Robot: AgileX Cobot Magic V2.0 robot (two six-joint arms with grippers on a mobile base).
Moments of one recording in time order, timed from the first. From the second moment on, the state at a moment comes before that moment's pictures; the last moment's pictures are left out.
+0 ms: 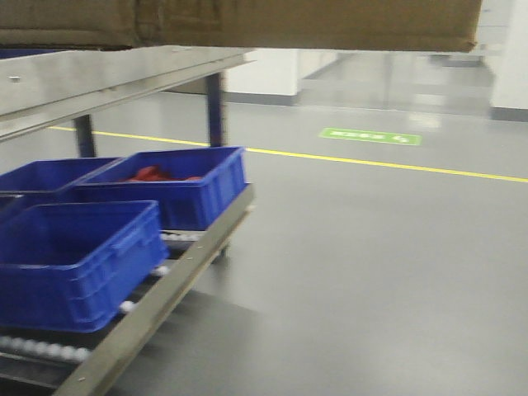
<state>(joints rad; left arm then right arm) -0.38 1.37 -1.83 0.19 1.27 -0.29 0.63 1.38 -1.79 -0.09 1.20 0.20</state>
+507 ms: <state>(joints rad) -0.38 1.37 -1.83 0.19 1.27 -0.29 0.63 1.38 -1.79 -0.09 1.20 0.20</state>
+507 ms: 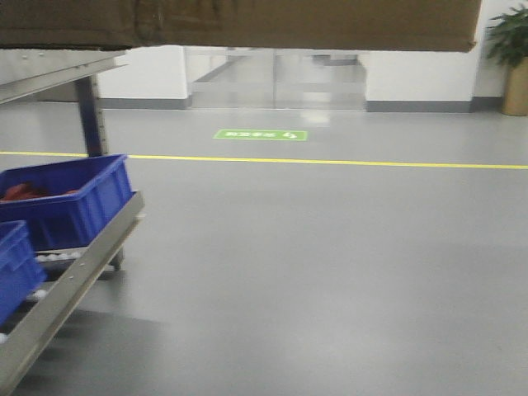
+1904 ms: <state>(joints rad) -0.38 1.37 -1.83 0.19 1.27 -0.29 0.63 1.38 -1.79 -0.09 1.20 0.20</state>
